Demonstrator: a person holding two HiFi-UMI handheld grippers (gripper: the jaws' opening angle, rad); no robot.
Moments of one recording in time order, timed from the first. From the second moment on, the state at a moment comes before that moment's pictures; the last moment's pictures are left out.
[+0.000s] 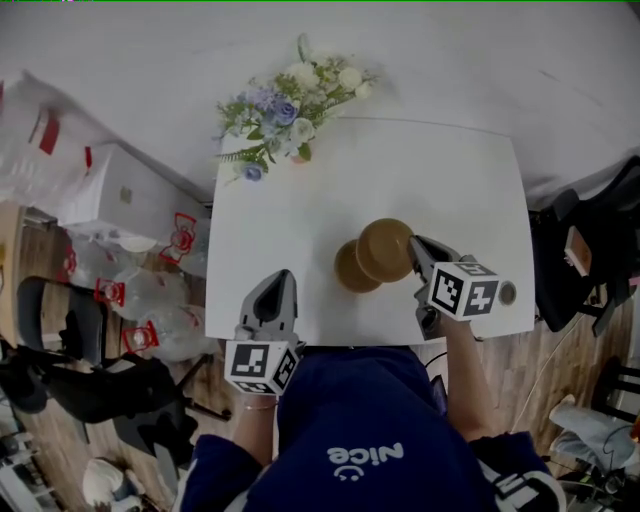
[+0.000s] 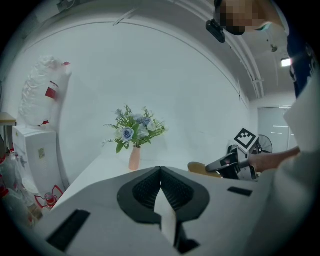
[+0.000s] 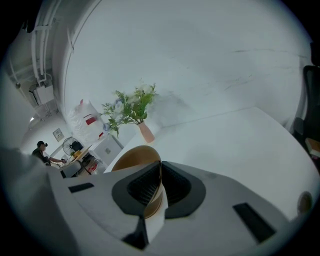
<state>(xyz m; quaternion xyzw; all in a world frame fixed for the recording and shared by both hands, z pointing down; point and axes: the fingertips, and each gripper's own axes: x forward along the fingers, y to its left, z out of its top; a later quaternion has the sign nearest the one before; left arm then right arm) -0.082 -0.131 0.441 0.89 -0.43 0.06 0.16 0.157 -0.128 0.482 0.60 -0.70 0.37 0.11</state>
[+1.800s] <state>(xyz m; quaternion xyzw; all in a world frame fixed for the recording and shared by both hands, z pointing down) -0.101 -0.140 0.449 0.88 -0.44 0.07 0.17 0.103 -0.128 0.529 0.56 -0.73 0.30 0.25</state>
